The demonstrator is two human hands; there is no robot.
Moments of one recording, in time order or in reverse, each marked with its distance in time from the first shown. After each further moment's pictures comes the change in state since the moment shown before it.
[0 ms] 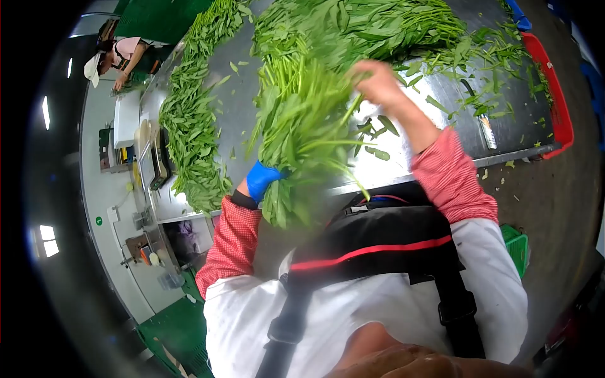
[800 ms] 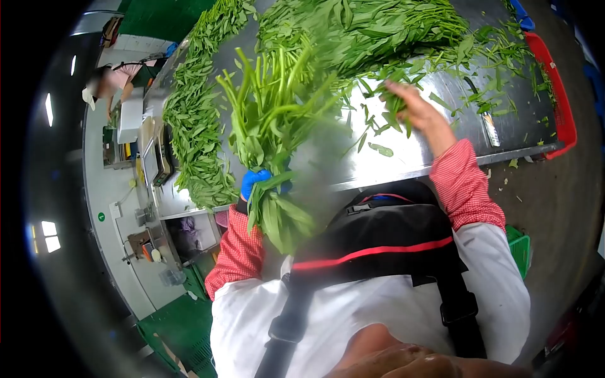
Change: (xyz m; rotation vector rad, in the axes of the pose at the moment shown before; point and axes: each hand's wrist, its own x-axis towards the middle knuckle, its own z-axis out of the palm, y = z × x) left_hand -0.024 -0.045 -0.027 -0.670 -0.151 0.084; right_hand -0.029 0.045 -0.033 0.390 0.026 0.381
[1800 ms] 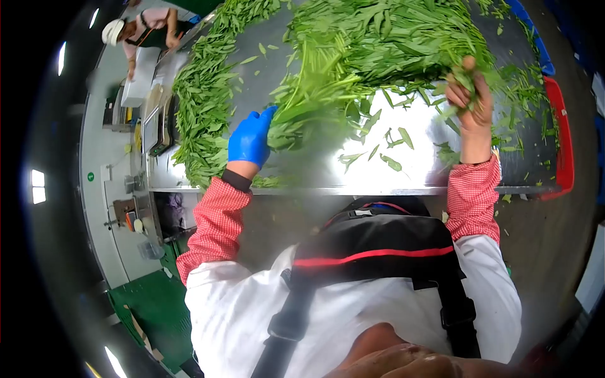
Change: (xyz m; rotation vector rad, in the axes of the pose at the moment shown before) left_hand 0.027 0.062 0.060 2.259 0.539 0.504; right_hand -0.018 -0.089 -0.009 0.575 -0.720 -0.494
